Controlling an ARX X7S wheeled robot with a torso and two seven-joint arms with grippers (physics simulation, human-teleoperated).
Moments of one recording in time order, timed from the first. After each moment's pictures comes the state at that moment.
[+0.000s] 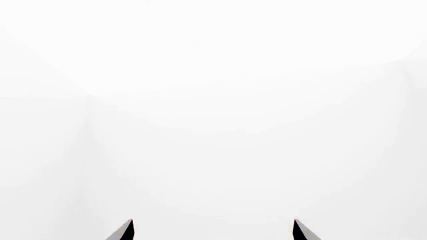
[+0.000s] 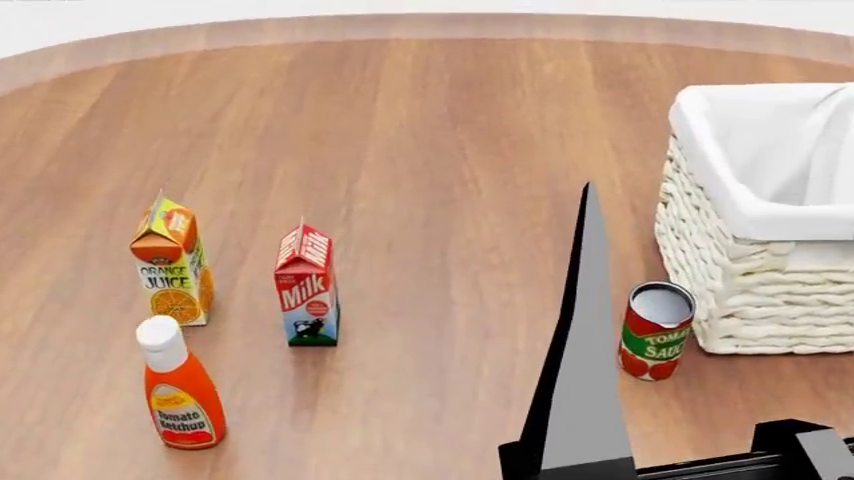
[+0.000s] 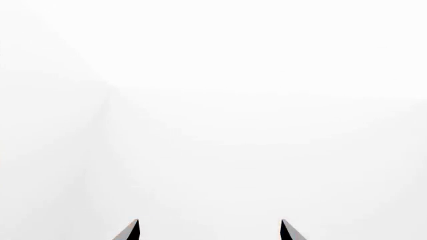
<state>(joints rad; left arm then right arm) -0.28 -0.97 0.31 1.05 -0.57 -0.23 -0.93 0.24 0.94 -0.13 -1.05 0.71 0.17 0.67</state>
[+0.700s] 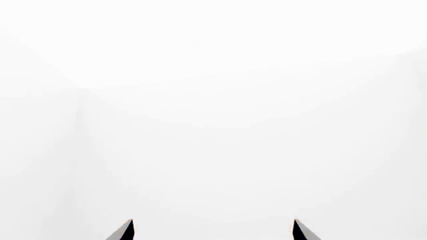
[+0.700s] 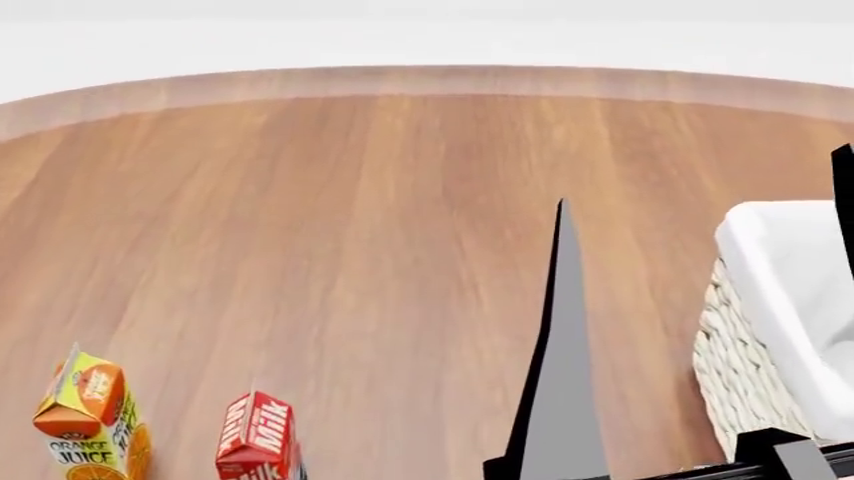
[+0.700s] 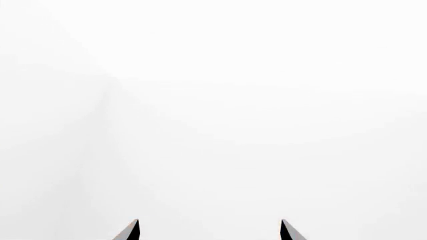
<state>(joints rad) -0.29 -0.98 0.31 1.05 -0.58 -0.22 -0.94 0.24 0.96 -0.17 -1.05 0.68 0.15 0.67</state>
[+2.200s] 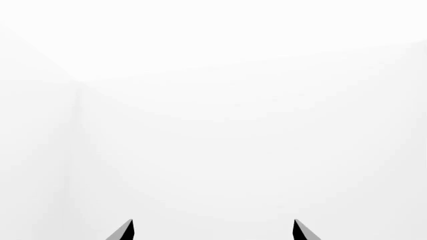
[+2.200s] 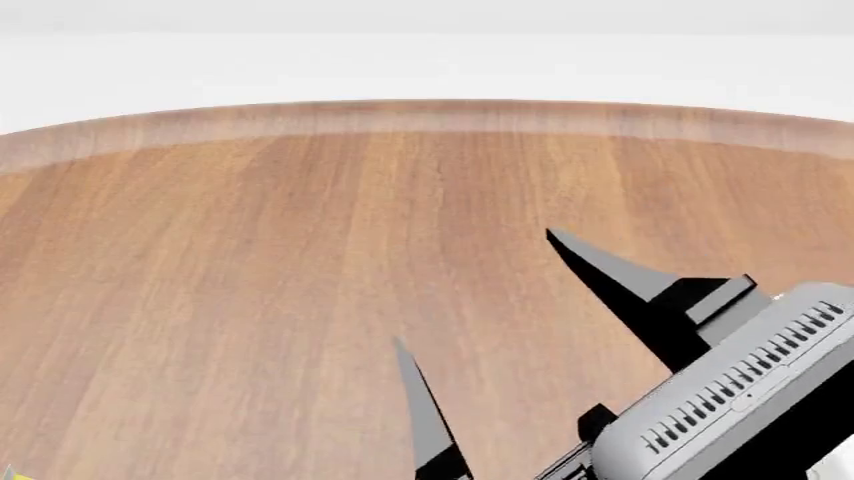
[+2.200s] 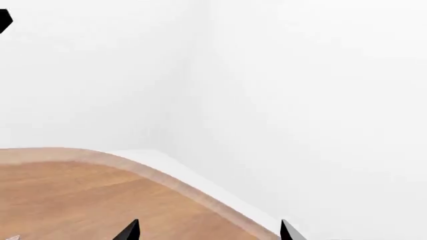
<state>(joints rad) -0.27 -1.01 0.33 1.03 -0.58 -0.19 -0.96 0.48 1.07 -0.38 -0.86 0.95 0.34 0.28</state>
